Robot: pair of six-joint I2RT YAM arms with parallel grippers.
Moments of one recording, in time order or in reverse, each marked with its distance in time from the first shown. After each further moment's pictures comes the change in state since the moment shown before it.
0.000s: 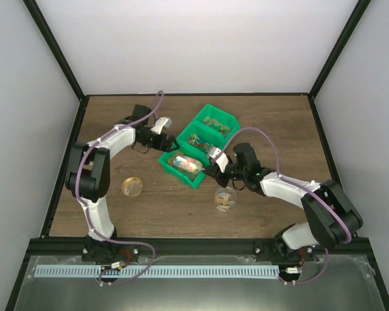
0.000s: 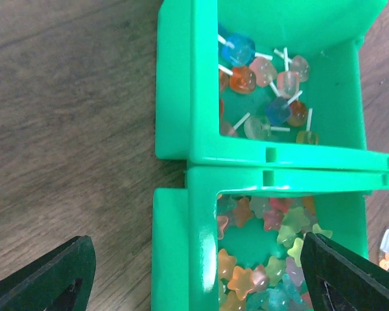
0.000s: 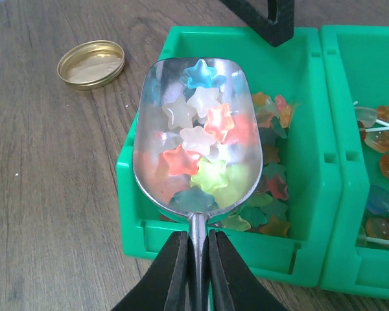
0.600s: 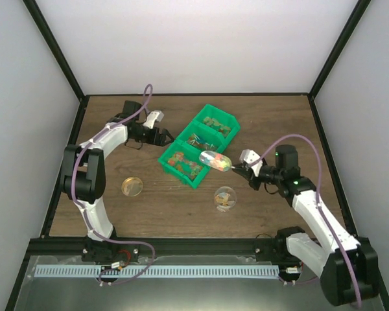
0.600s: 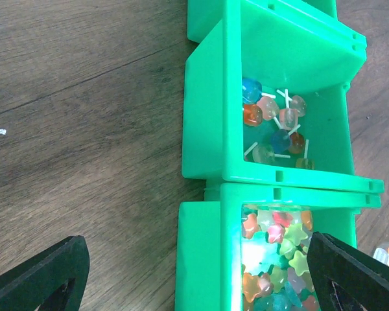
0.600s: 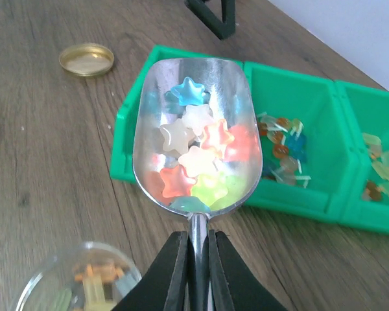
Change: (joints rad) left arm 0.075 -0.036 0.018 0.020 0.043 -0.015; right arm -0.323 -0.450 -0.058 -0.389 -0.221 -0.324
